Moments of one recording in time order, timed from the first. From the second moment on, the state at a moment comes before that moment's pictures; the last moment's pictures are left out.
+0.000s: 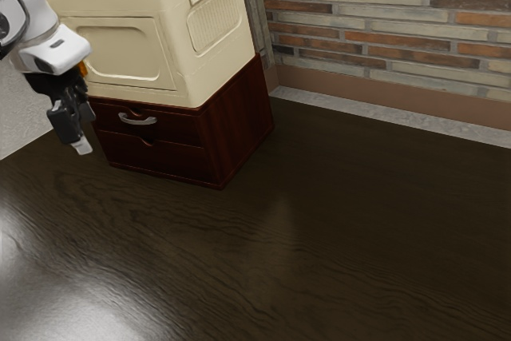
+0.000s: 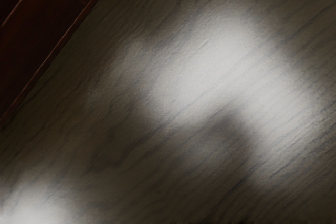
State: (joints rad) arm 0.16 -0.12 0.22 -1.61 0.05 1.61 1.08
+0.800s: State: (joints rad) arm 0.33 0.06 0.24 -1.62 -0.25 2.06 1.97
